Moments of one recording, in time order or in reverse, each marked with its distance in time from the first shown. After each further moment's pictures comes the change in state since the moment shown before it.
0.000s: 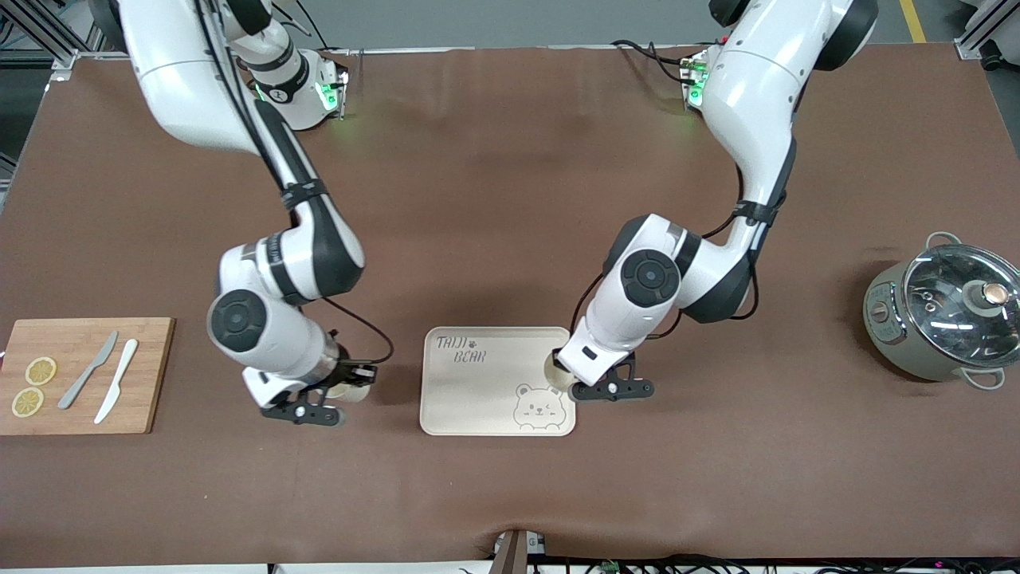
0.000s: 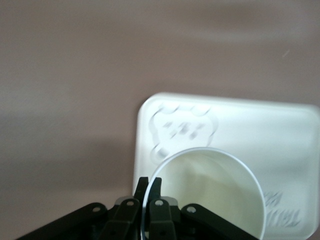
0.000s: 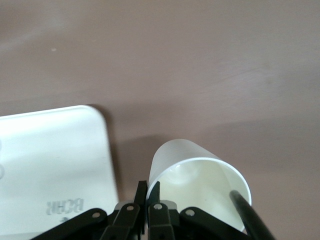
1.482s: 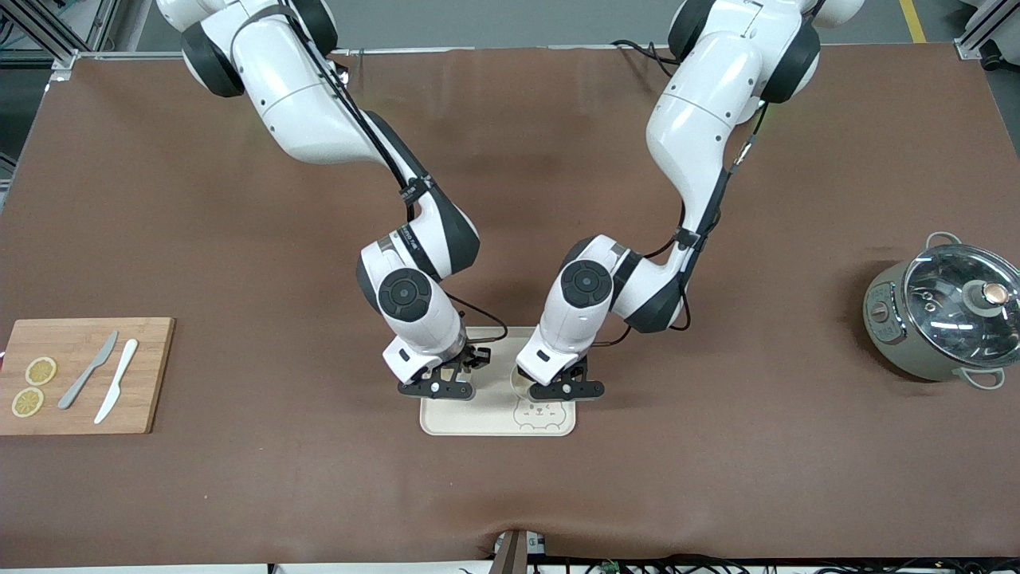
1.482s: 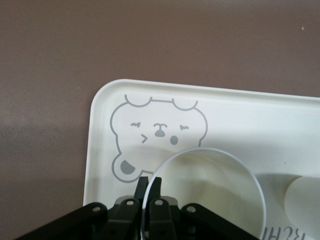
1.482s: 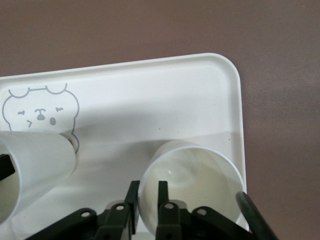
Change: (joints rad) left arm -0.119 0.173 0.088 0.065 0.000 0.110 -0.056; right arm 0.207 0.191 -0.012 0.154 -0.001 0.102 0.149
